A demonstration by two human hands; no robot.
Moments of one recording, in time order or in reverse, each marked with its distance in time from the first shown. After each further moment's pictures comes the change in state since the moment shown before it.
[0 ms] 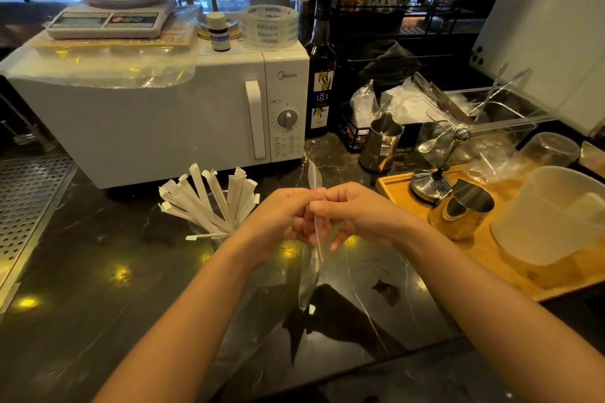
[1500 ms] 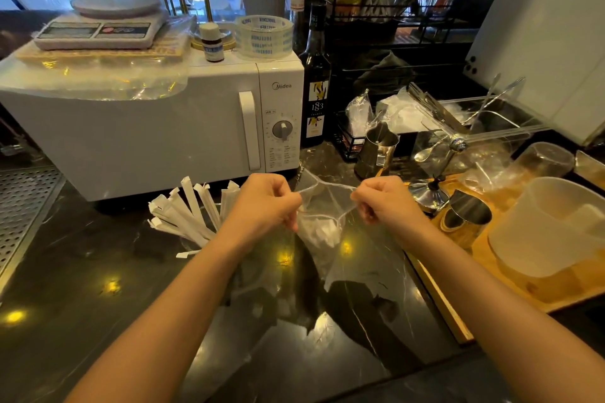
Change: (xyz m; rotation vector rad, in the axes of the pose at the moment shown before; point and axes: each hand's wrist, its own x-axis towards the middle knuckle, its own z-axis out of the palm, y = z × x) left_hand 0.013 0.019 -0.013 0.384 0.372 0.136; right_hand 0.001 0.011 -0.032 -0.196 0.656 -0.098
